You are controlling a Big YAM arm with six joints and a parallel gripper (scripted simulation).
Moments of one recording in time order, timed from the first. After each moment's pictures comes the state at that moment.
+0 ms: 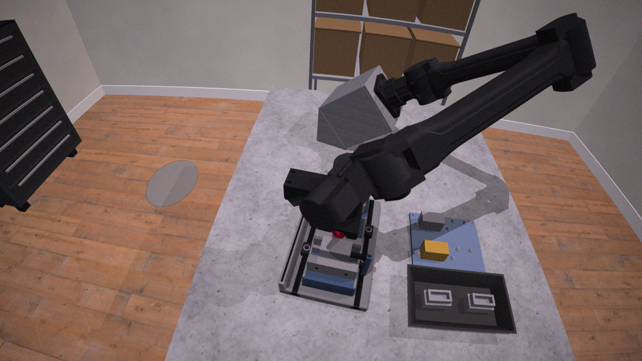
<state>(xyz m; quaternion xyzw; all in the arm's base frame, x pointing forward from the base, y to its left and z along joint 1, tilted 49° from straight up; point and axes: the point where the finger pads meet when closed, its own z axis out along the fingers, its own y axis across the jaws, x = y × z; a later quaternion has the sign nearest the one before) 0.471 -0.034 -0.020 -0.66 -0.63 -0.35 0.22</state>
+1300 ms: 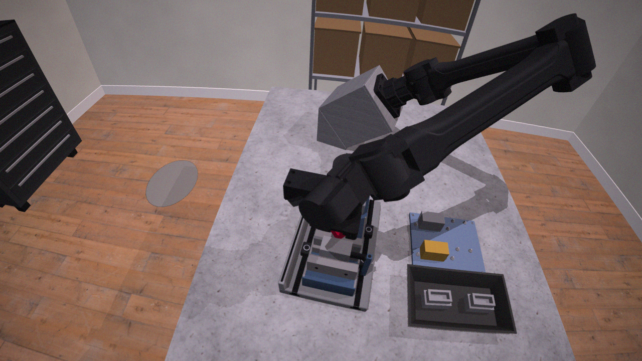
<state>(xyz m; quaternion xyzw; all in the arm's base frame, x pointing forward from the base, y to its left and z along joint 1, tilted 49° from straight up) 0.470 -0.033 -0.022 -0.66 -0.63 -0.35 0.23</state>
